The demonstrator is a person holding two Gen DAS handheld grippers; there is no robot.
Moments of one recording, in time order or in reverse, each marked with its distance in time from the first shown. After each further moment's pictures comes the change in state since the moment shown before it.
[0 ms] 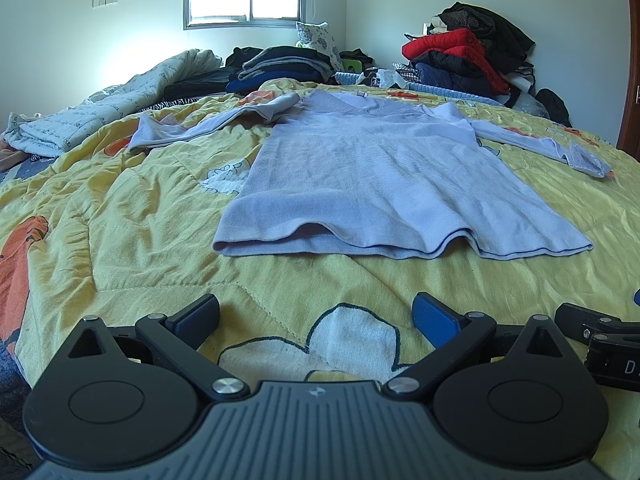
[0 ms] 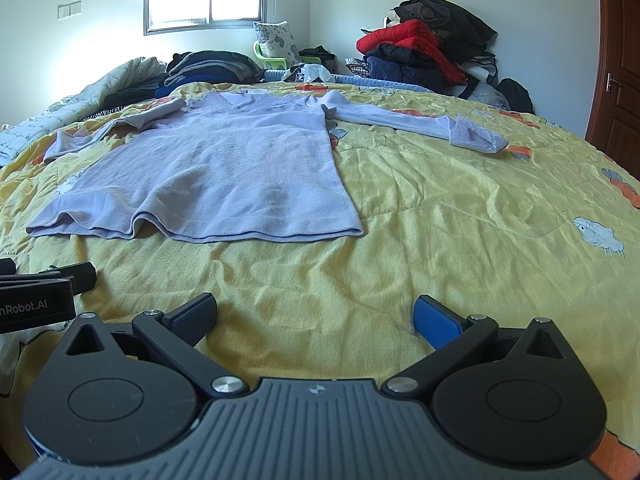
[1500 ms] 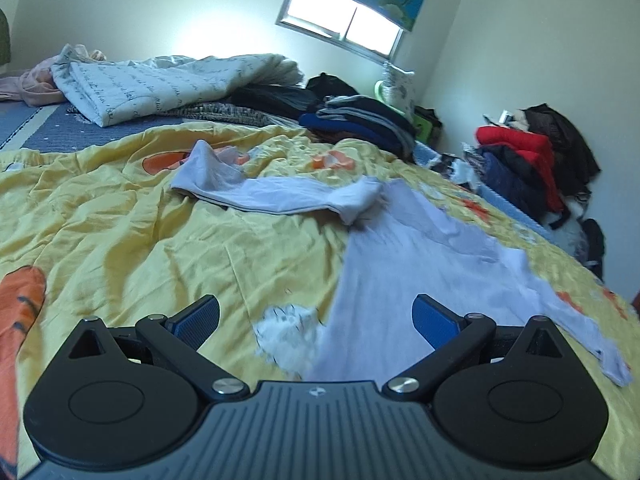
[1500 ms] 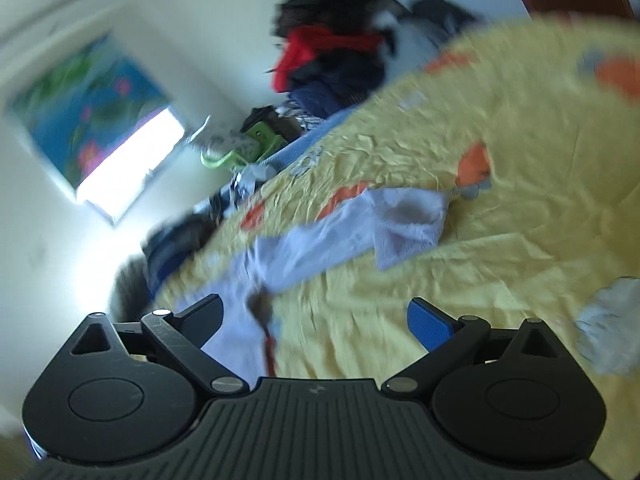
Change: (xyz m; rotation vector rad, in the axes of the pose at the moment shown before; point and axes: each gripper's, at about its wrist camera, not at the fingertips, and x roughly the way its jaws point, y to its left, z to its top) left arm 0.063 0.087 0.116 -0.389 -0.070 0.044; right arm 0.074 -0.236 0.146 0.779 -0.077 0.251
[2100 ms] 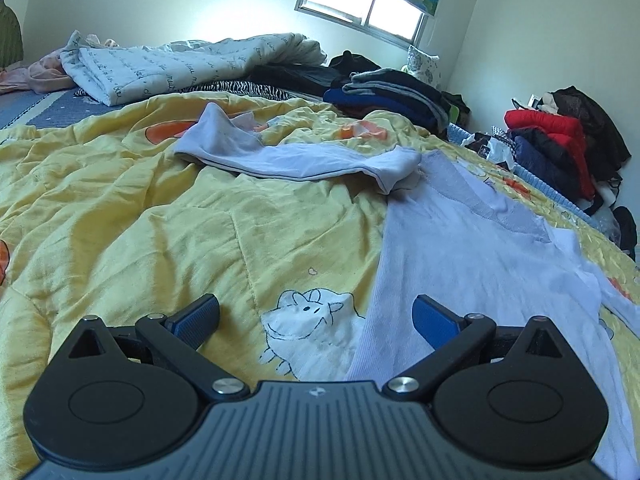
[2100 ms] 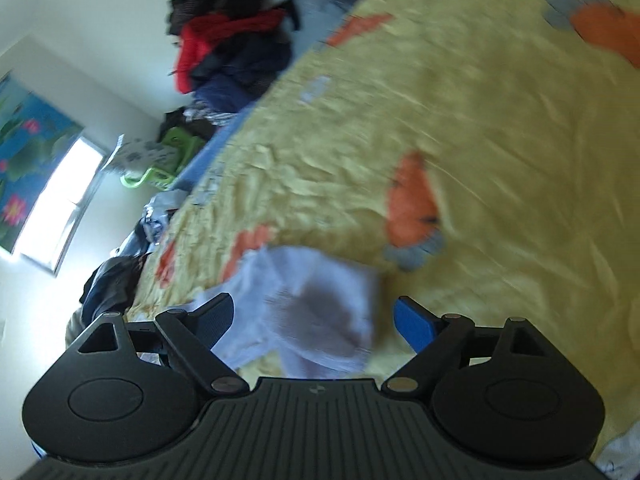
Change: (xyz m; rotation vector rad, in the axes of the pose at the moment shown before) left arm 0.051 0.003 -0.023 0.008 0.026 0.070; right arm 0.091 -0.066 0.070 0.182 0.052 -0.204
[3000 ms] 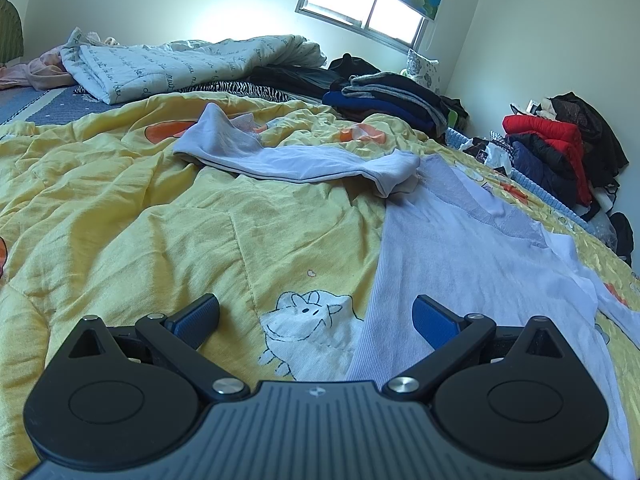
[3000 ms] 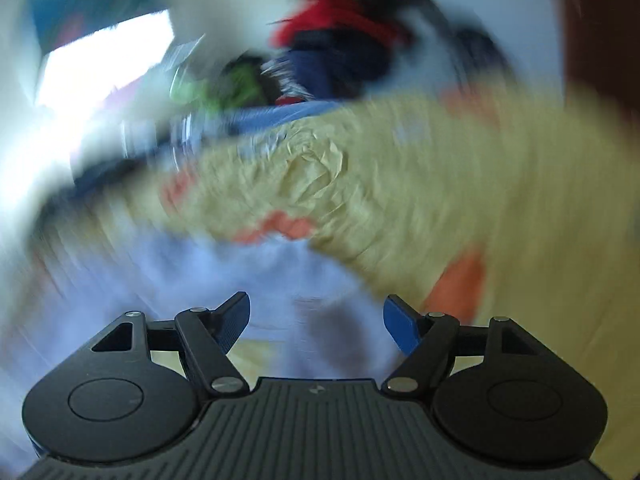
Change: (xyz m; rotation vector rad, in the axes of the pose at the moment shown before) left arm 0.000 0.001 0.000 -0.003 -0.005 -0.003; right arm 0.014 0.100 -0.023 -0.831 -0.023 -0.132
